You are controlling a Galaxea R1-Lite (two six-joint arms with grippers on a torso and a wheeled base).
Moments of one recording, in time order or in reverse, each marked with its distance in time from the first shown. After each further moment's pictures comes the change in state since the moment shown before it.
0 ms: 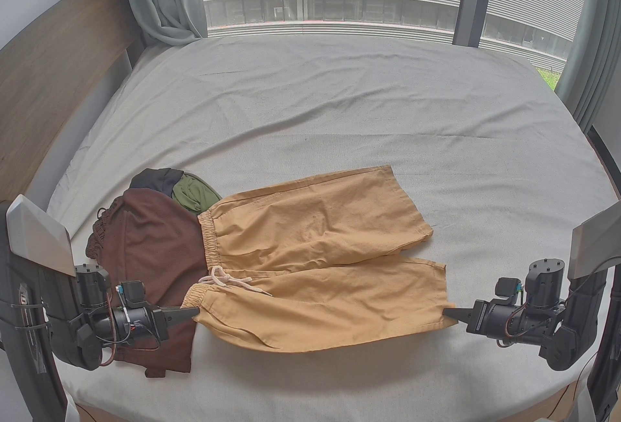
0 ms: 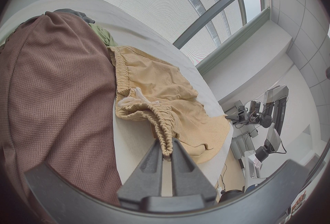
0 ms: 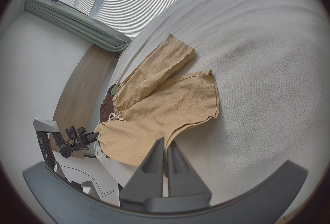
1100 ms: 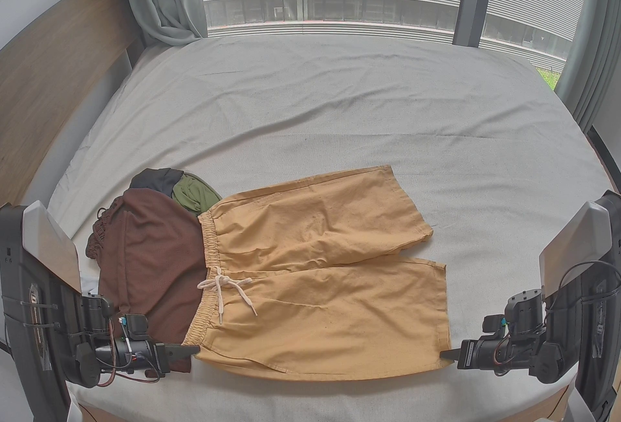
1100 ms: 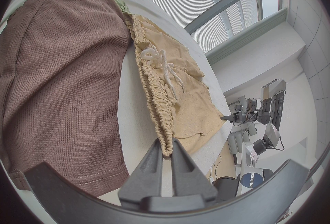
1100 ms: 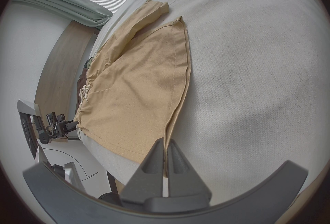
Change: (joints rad) left arm 0.016 0.091 0.164 0.001 0.021 0.097; right arm 0.016 0.204 0.065 0.001 -0.039 -0.105
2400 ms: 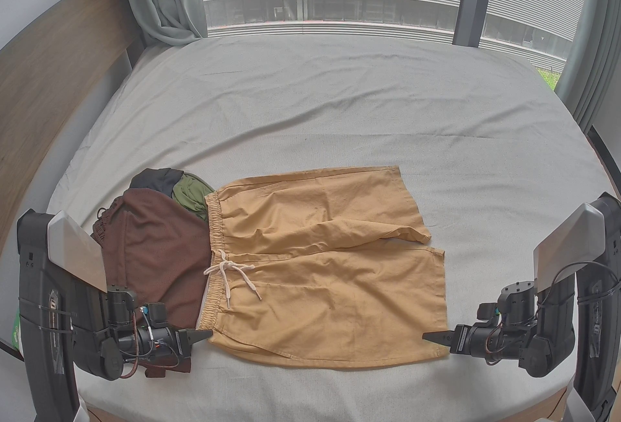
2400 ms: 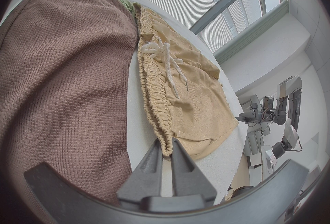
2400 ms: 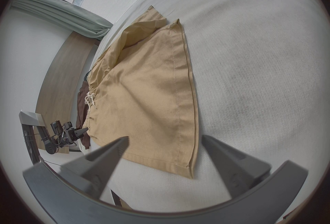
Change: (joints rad) left arm -0.097 0.098 -0.198 -0.002 0.166 -0.067; right arm -0.001 0.047 -0.114 -0.001 -0.028 0.064
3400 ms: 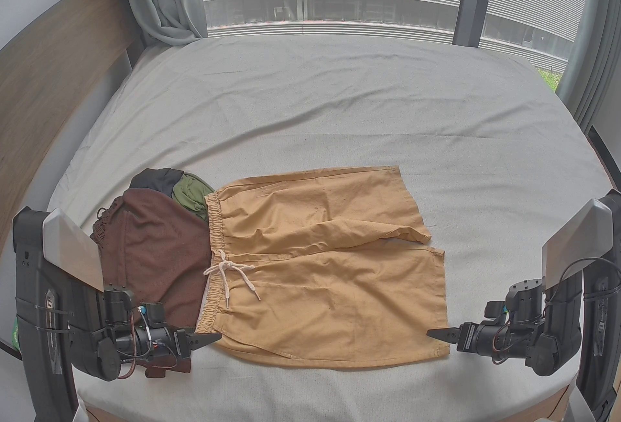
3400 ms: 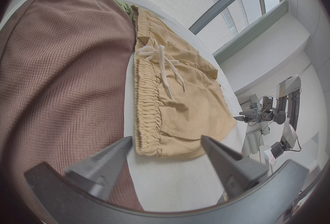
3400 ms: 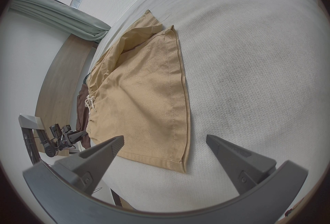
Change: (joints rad) left arm -0.002 -0.020 0.017 0.000 0.000 0.001; right arm -0.032 -0.036 0.030 -0.001 0.000 -0.001
